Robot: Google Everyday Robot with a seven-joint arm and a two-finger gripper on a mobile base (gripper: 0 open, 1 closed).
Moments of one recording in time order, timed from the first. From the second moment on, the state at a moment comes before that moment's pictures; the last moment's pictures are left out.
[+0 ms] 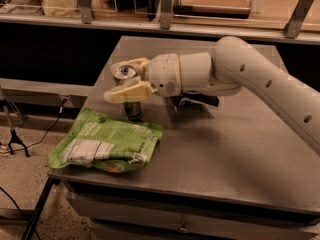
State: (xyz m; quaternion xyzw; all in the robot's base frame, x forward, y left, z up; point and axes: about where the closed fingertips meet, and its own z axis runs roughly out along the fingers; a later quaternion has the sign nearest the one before) arm 0.530 0.098 0.918 -0.55 0.52 0.45 0.48
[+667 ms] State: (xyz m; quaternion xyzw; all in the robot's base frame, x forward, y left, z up) arm 0.529 0.096 0.923 -0.55 0.52 0.44 0.48
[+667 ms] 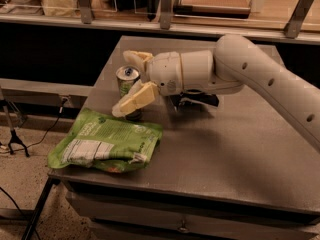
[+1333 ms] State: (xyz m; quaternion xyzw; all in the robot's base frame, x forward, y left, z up) arm 0.551 0.054 0.996 -0.56 0.53 0.36 0.53
